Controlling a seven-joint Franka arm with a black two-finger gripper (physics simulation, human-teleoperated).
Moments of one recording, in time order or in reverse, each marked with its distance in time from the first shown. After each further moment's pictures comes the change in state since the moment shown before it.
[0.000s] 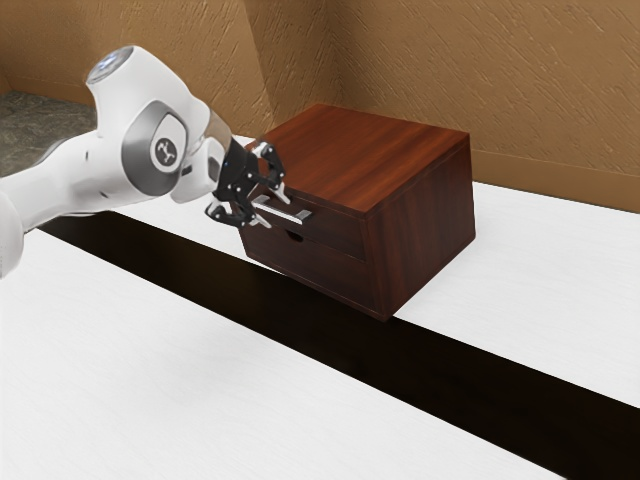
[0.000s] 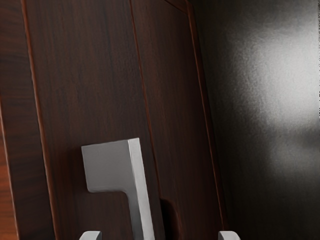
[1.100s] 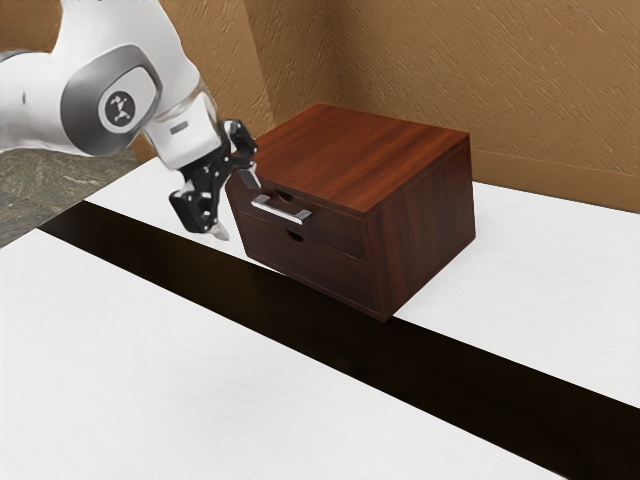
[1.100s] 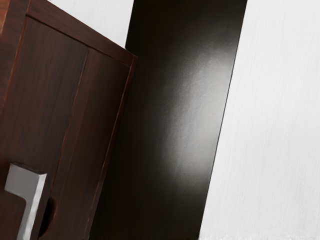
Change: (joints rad) arm -0.117 -0.201 -0.006 0.021 0.287 -0.383 -0.696
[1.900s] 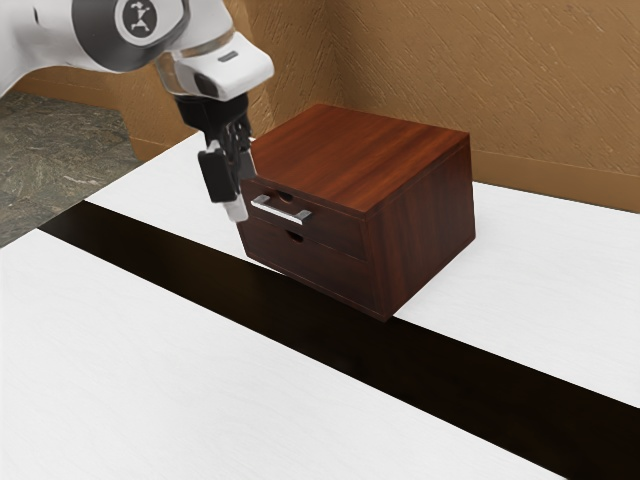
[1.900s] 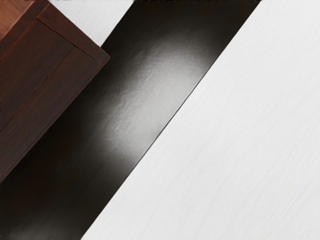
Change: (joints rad) arm -0.074 0.178 -0.001 0.441 0.002 -0.486 -0.530
